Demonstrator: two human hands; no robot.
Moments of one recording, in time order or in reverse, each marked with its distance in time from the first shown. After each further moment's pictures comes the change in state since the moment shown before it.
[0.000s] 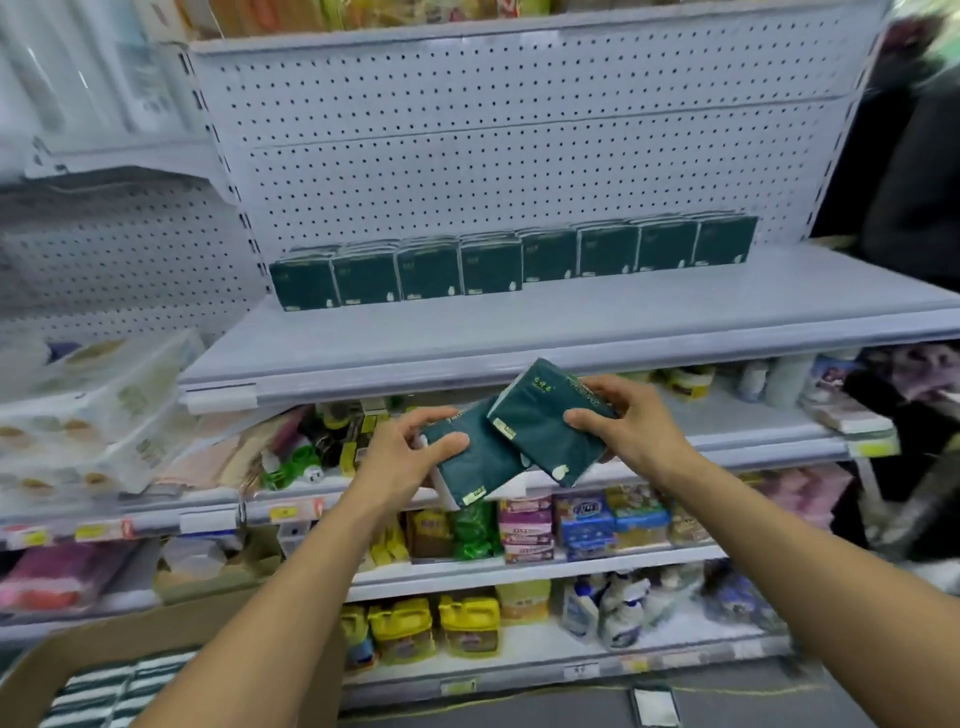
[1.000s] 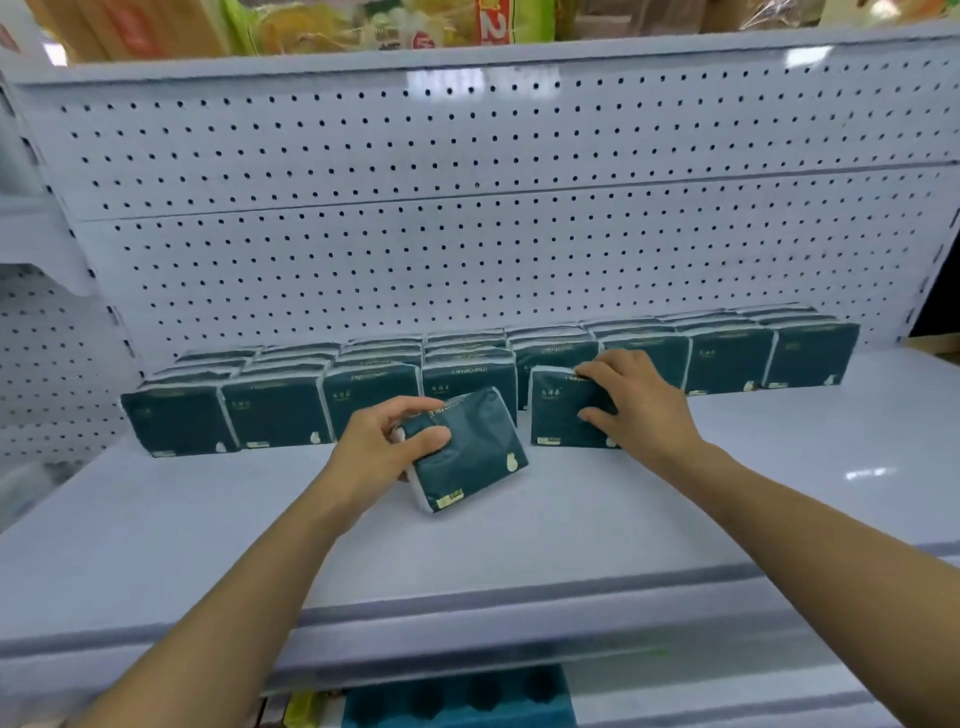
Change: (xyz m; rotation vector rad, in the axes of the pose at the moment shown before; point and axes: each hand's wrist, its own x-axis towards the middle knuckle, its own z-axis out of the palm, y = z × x) left_hand 0.307 0.048 0.007 0.054 0.011 0.113; right_hand 0.356 0.059 -0.055 -1.014 0.129 -0.412
